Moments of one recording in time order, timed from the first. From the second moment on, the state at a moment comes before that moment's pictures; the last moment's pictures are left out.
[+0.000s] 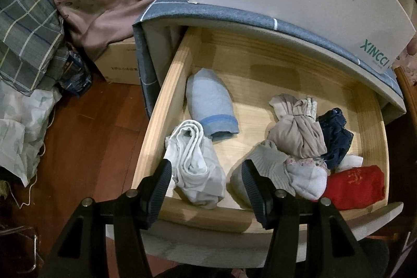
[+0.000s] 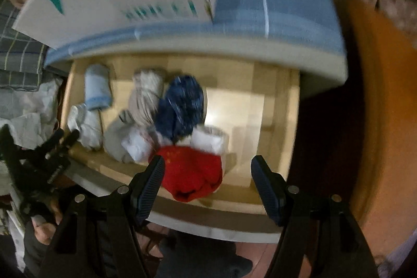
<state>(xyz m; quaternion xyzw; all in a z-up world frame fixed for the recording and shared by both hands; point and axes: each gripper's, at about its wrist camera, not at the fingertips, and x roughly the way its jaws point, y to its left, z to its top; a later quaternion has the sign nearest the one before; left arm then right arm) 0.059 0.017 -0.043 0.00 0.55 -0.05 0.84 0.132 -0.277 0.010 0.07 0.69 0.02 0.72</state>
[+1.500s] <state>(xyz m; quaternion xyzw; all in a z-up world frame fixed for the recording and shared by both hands) 0.055 0.020 -0.046 0.00 0.55 -0.05 0.83 0.114 -0.208 -0.080 -0.02 0.70 0.00 0.72</state>
